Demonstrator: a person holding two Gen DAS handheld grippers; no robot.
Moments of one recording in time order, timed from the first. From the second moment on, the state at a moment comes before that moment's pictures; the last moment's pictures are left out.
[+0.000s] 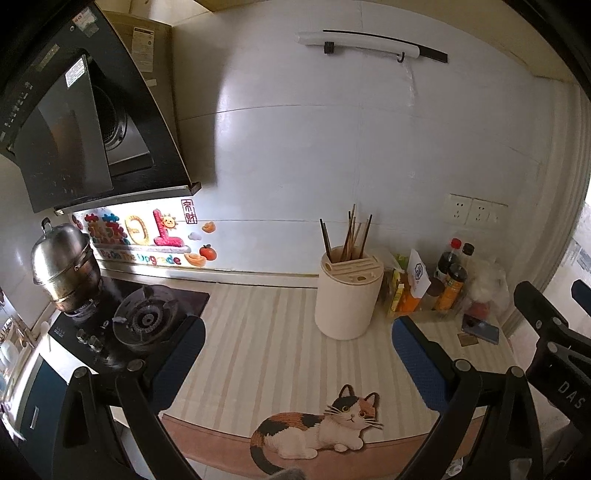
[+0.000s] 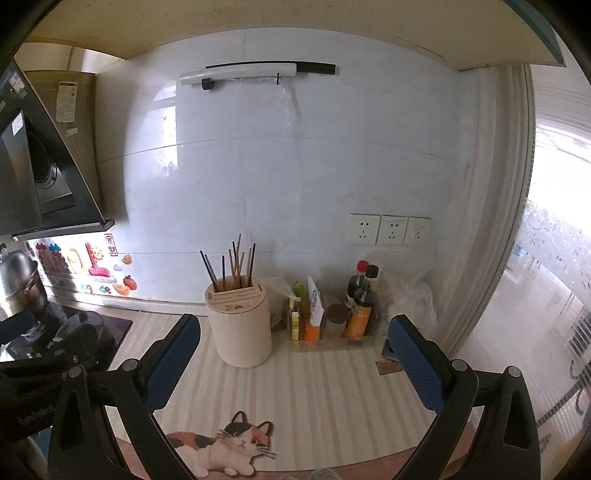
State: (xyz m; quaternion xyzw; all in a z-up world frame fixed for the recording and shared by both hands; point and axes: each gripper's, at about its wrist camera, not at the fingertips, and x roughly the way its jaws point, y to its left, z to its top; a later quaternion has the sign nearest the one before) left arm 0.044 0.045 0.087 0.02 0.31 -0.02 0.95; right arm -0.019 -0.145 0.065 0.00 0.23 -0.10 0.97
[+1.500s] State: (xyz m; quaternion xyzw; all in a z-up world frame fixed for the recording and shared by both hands) left arm 0.061 0.050 0.089 0.02 0.31 -0.01 0.95; right arm -0.003 -0.143 0.062 0.01 0.23 -0.10 0.97
